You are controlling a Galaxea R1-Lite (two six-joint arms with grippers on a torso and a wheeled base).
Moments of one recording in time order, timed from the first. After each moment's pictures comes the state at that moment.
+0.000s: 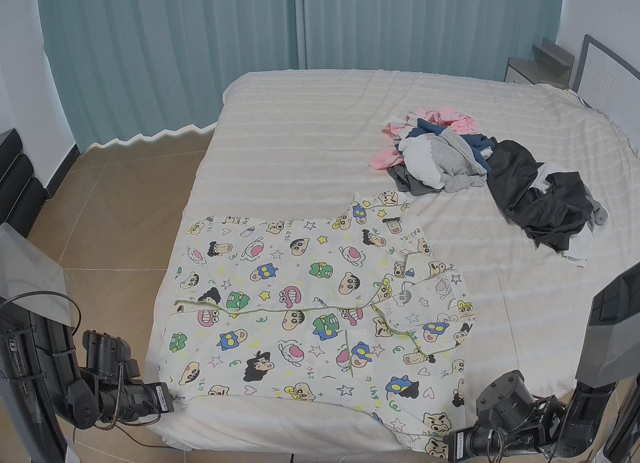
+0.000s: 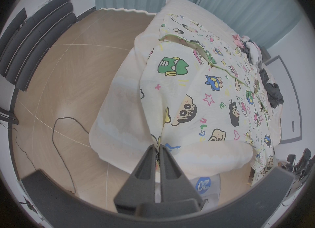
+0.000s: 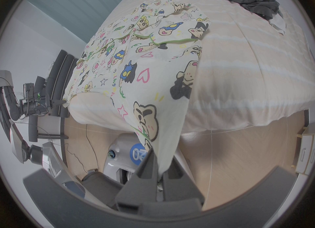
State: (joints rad) left arm -0.03 2.18 -0.02 -1.18 -0.12 -0.37; right arm 0.77 2.06 -0.02 -1.00 -0.10 0.68
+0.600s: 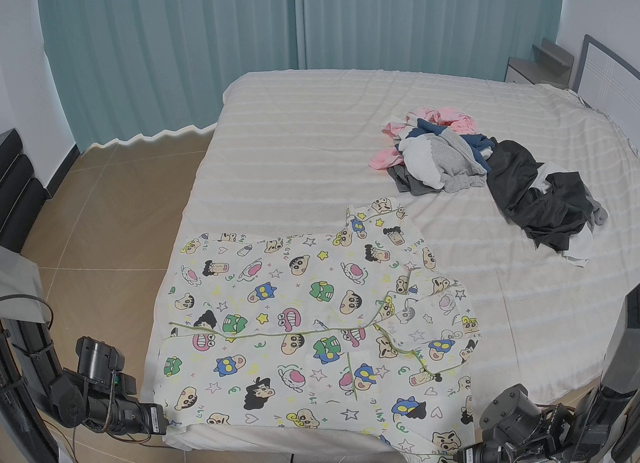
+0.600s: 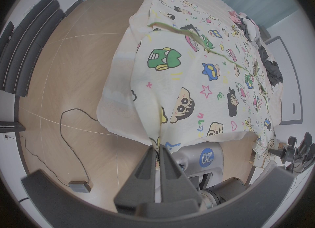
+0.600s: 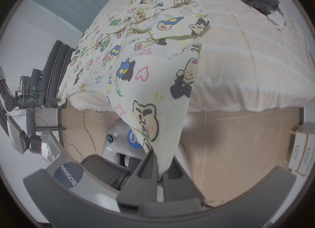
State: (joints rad) left arm -0.03 2.01 -0.02 -0.81 -0.17 -0.24; right arm 0.85 1.93 -0.02 -0.76 -0.10 0.75
